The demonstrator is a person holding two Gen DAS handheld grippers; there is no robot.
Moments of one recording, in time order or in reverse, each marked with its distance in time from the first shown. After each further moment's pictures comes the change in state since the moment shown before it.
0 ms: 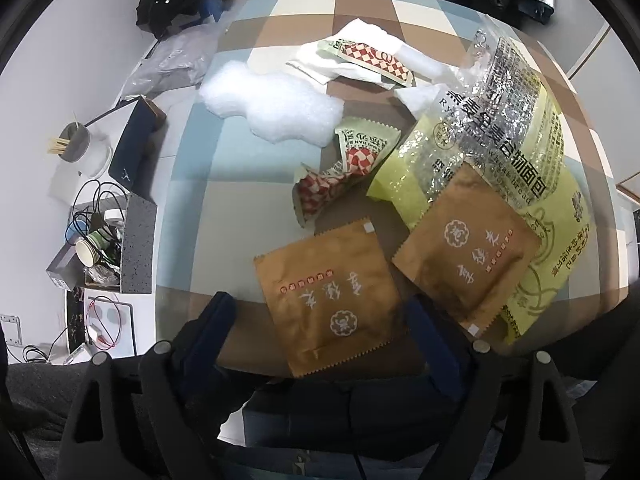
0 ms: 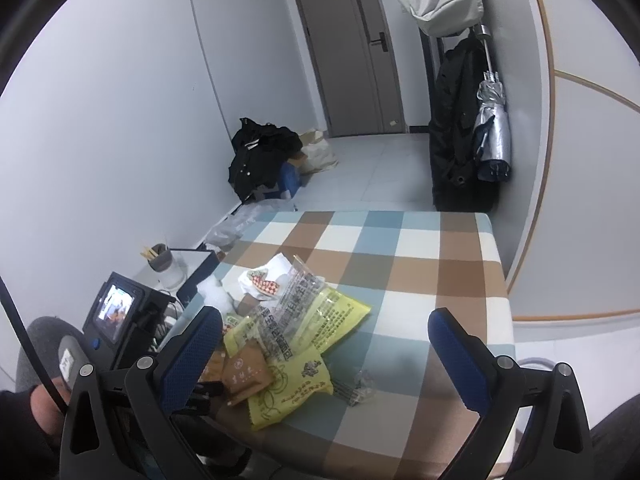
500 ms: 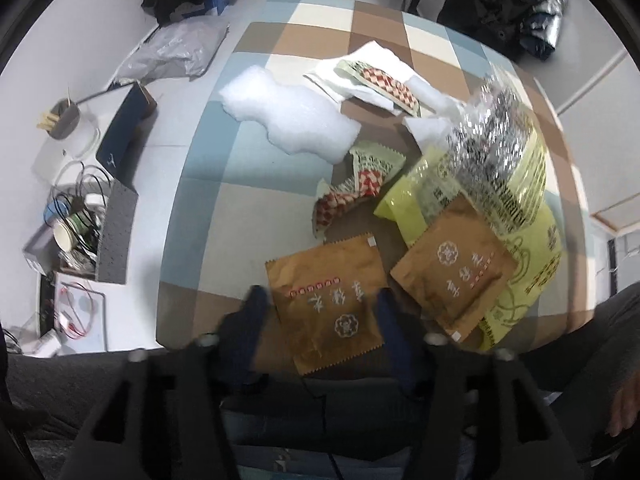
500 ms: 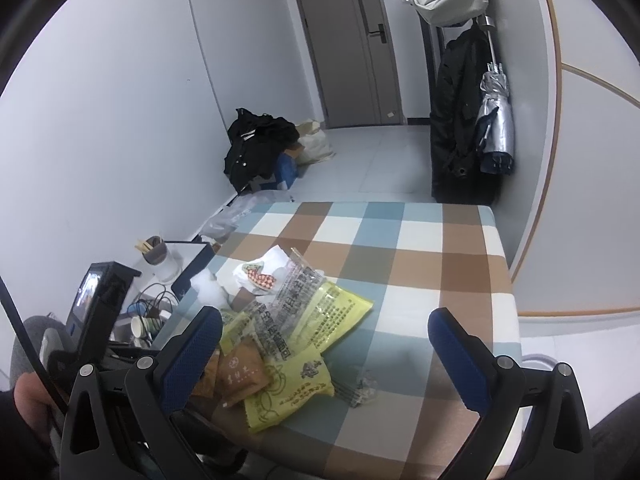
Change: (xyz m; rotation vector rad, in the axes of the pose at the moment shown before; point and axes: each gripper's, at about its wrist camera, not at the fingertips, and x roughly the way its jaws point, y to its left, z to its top) left arm -0.007 0.010 0.003 -0.065 -0.016 -0.099; right arm 0.016 0.005 -0.001 -0.011 0.036 -0.018
